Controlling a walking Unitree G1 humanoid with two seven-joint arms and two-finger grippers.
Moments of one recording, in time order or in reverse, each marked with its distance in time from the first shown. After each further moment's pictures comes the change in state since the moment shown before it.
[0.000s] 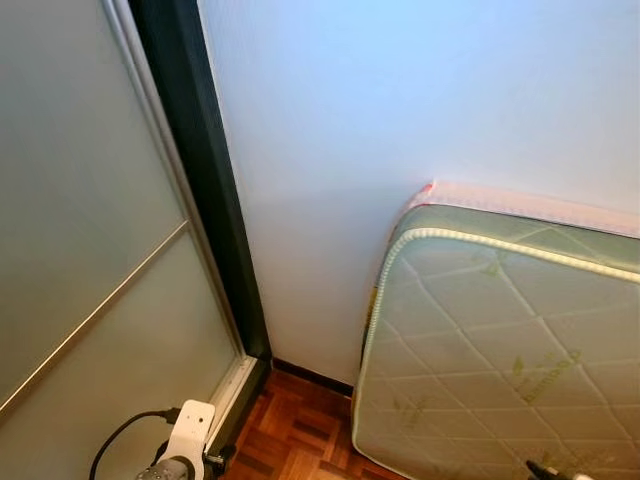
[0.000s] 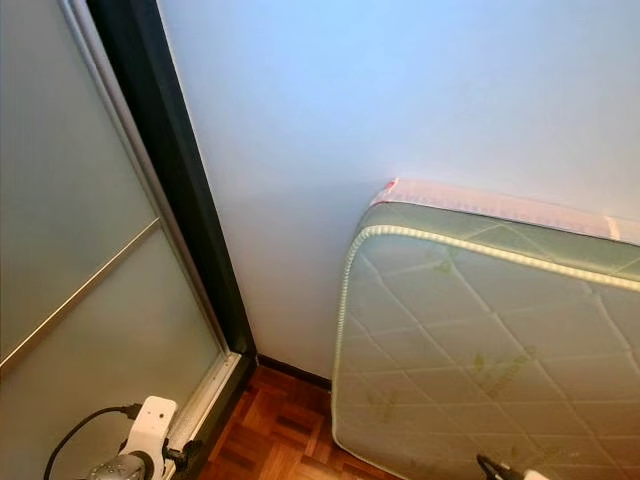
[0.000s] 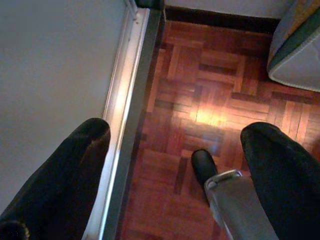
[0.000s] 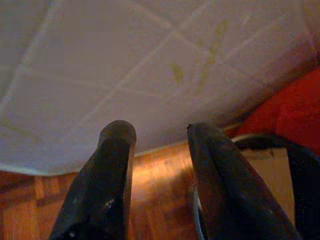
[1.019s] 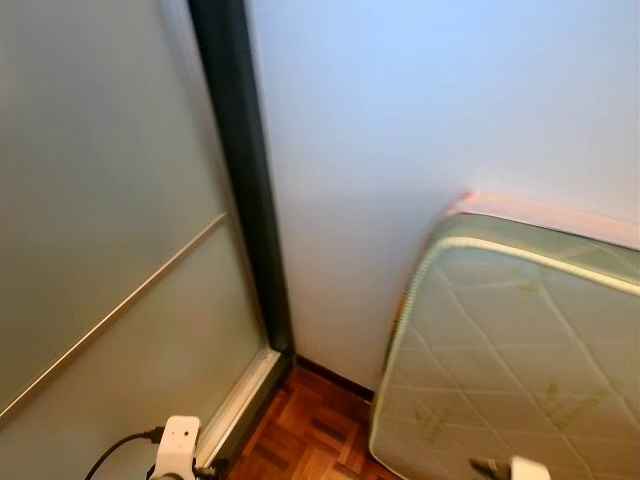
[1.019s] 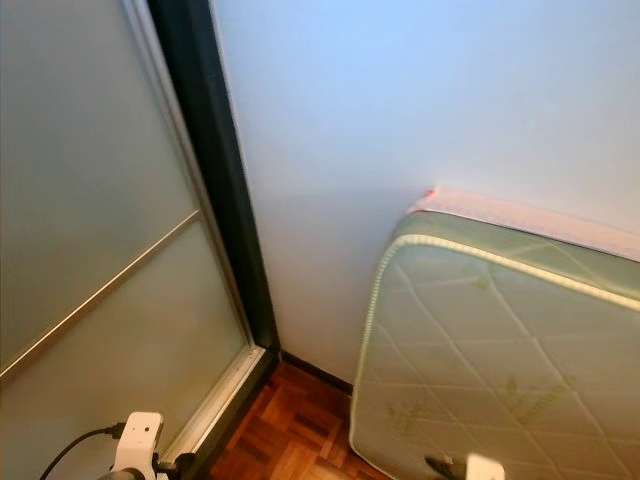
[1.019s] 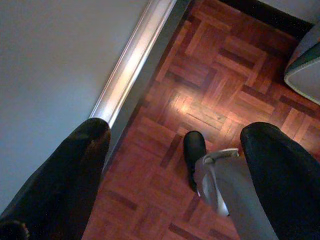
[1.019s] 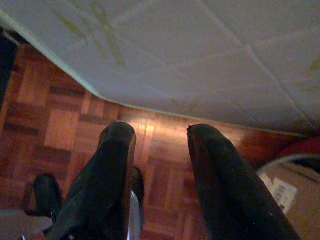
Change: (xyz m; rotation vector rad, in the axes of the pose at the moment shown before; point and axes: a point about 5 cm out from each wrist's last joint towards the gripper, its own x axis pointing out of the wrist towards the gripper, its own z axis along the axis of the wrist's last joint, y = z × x) left arm -0.006 0.004 -0.021 -0.160 0.065 0.027; right arm 0.000 0.024 -0.019 -0.224 0.218 0.211
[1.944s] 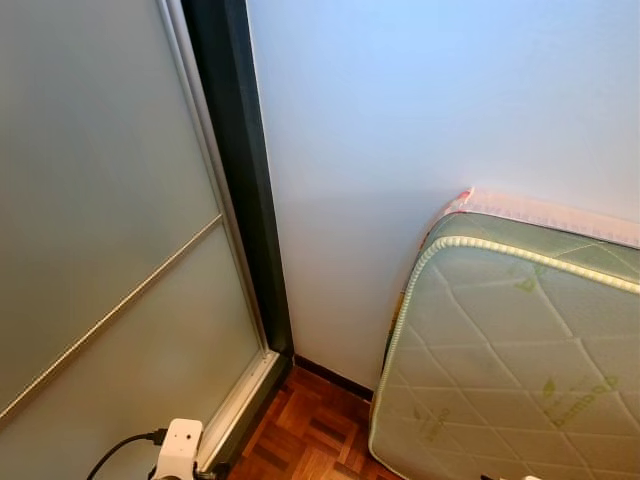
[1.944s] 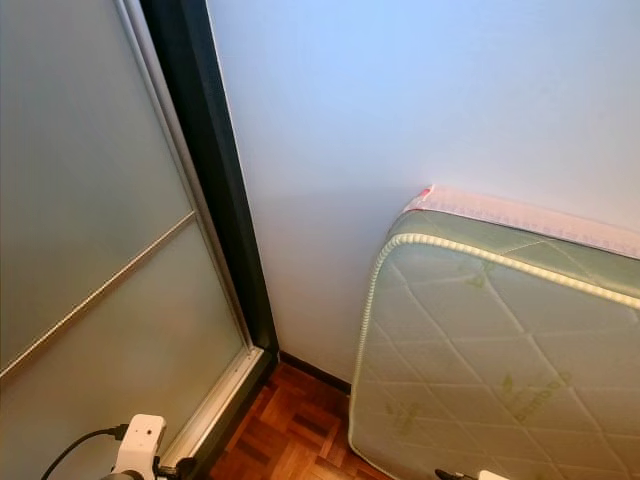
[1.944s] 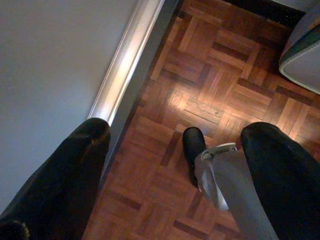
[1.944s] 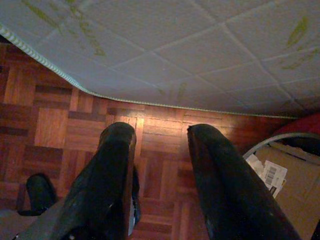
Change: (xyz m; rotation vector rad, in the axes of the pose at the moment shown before) left arm 0.000 -0.001 -0.001 0.043 0.008 -0.032; right arm -0.004 -0.008 -0.007 0.037 0.010 -0.041
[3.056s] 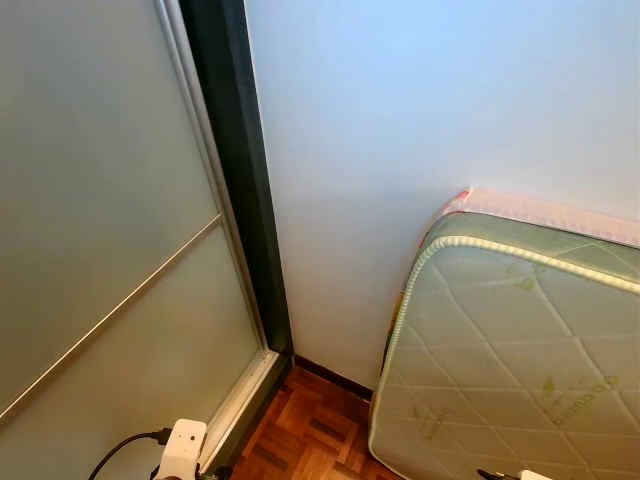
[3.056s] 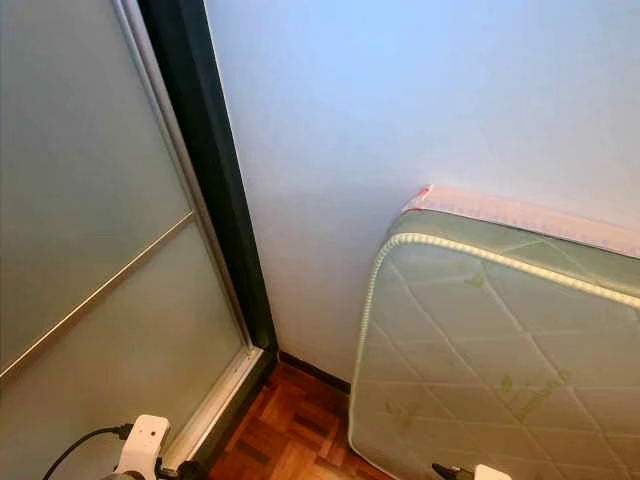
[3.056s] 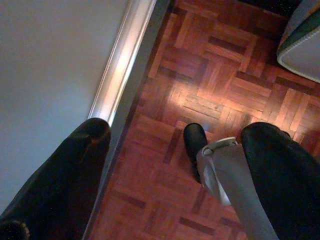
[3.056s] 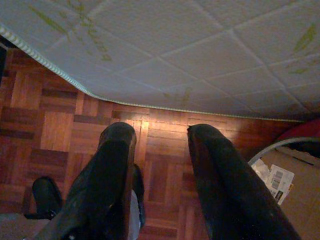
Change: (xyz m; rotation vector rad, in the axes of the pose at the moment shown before) left arm 0.000 -0.002 0.000 0.049 0.010 -0.024; right arm 0.002 0.006 0.004 0.003 -0.011 0.016
